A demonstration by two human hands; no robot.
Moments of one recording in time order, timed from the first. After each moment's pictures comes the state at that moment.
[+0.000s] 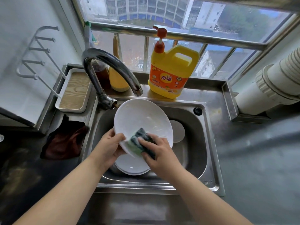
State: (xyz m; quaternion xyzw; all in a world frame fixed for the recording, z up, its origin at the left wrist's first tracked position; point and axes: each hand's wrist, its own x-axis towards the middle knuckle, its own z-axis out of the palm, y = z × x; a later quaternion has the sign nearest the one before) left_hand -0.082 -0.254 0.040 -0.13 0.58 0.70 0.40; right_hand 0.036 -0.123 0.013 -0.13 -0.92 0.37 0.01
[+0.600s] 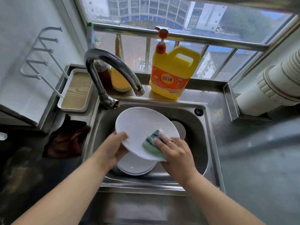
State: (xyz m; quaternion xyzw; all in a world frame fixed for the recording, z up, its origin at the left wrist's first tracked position) left_hand -0.076 -0.247 0.046 -0.19 0.56 0.67 0.44; right_hand 0.059 -0.090 0.004 -0.07 -0.98 0.13 0.12
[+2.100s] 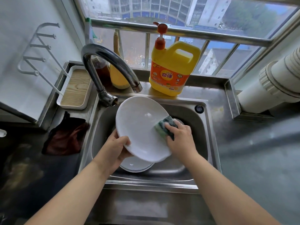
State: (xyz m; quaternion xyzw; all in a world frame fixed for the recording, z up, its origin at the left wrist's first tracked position) left_hand -0.063 -0.257 0.043 -0.11 0.56 0.70 0.43; right_hand 0.028 -0.058 -0.002 -0.28 -0.93 0.26 0.02
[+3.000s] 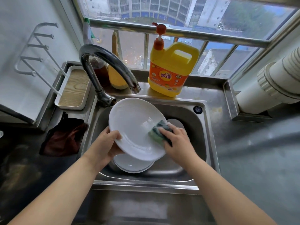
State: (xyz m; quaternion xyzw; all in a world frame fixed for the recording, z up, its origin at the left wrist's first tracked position) left_hand -0.082 -0.259 0.041 -0.13 0.59 0.68 0.41; right_hand 0.038 -0.060 0.000 -0.19 -0.95 0.26 -0.01
